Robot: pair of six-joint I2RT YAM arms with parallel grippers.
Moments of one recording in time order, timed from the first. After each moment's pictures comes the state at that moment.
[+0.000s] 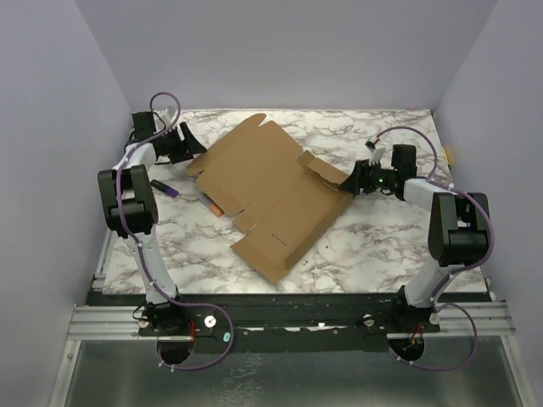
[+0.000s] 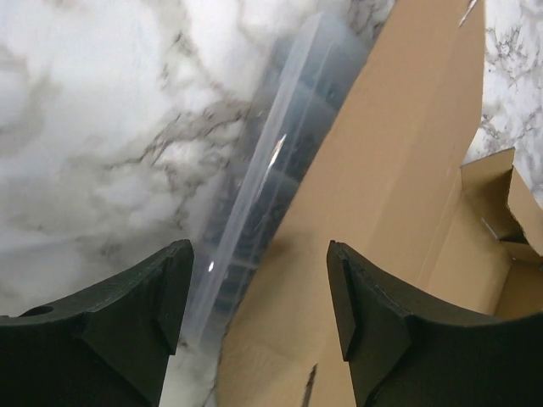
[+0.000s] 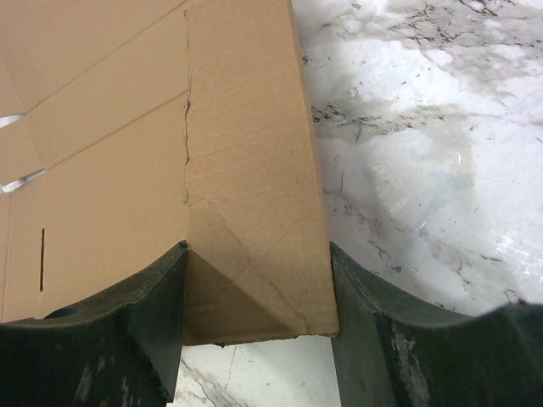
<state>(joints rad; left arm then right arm) 0.19 2.13 1.65 -0.30 0.69 -0.24 -0.01 1.75 0.95 0.05 -0.77 -0.05</state>
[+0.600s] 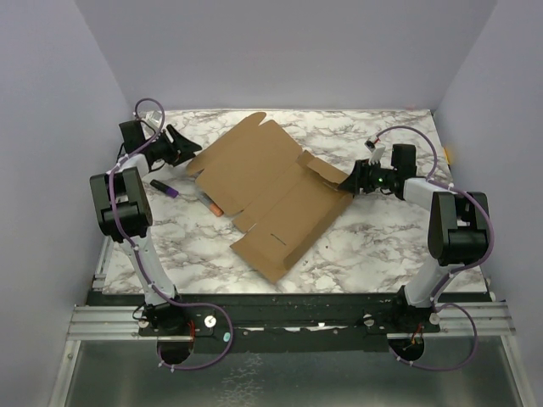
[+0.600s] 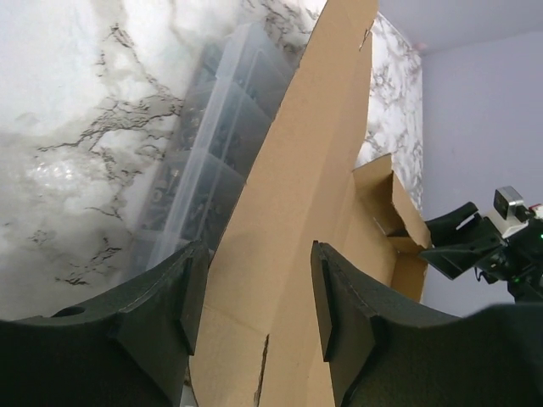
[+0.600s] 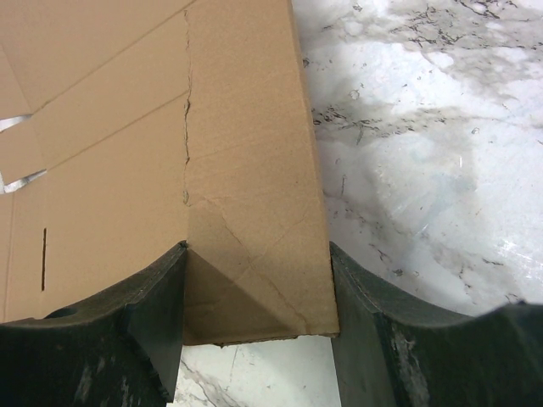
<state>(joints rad) 0.27 2.09 1.45 -0.01 0.93 -0.53 -0.01 1.76 0.96 0.05 -0.77 -0.04</state>
